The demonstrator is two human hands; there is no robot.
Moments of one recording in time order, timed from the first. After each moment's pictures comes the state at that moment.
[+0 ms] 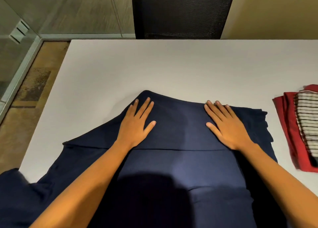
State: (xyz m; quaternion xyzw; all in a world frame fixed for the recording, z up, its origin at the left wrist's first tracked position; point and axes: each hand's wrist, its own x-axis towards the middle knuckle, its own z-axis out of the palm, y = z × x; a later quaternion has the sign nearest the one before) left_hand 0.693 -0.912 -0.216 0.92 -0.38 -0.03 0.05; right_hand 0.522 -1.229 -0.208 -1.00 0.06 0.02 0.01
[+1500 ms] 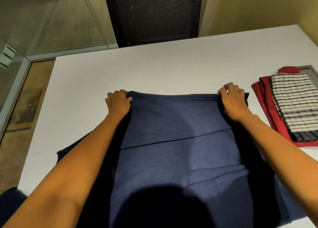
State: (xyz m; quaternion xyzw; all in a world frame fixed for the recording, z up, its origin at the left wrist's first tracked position) left_hand 0.758 -0.967 -0.163 0.97 -0.16 -0.10 0.17; right_hand 0.522 -1.284 -0.180 -0.98 0.21 -0.04 0.02
